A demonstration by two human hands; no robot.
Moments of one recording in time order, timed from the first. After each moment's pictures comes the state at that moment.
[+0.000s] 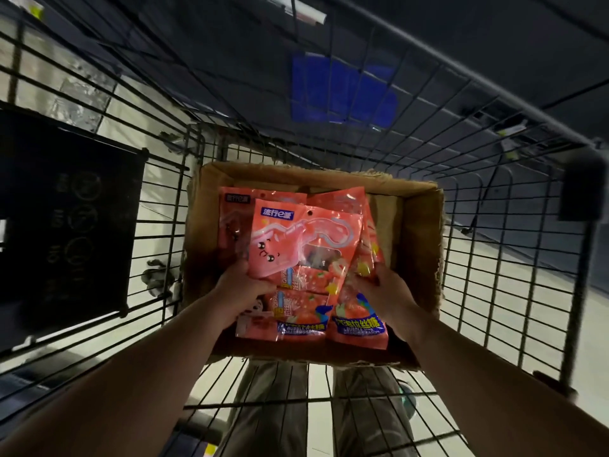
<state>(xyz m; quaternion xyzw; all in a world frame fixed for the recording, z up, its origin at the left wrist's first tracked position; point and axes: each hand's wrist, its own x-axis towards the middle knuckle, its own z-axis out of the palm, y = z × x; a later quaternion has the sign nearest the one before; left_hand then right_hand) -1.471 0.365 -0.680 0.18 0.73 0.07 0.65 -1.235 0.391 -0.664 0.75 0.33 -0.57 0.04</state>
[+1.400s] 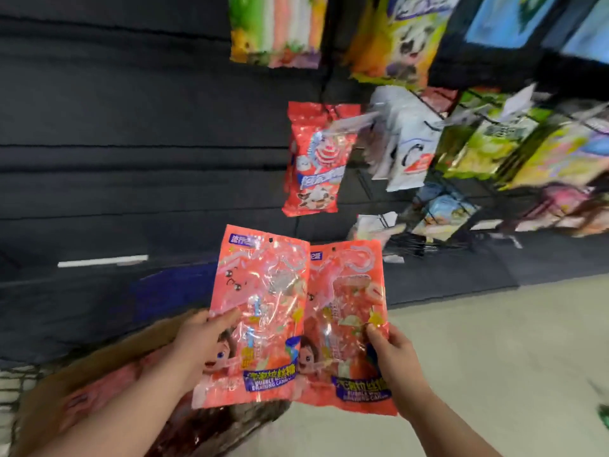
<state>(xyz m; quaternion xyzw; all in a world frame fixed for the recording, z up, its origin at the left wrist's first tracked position) -1.201 0.370 -0.425 0.38 0.61 0.27 0.64 -0.959 0.225 -0.389 0.76 0.14 -0.42 -0.48</state>
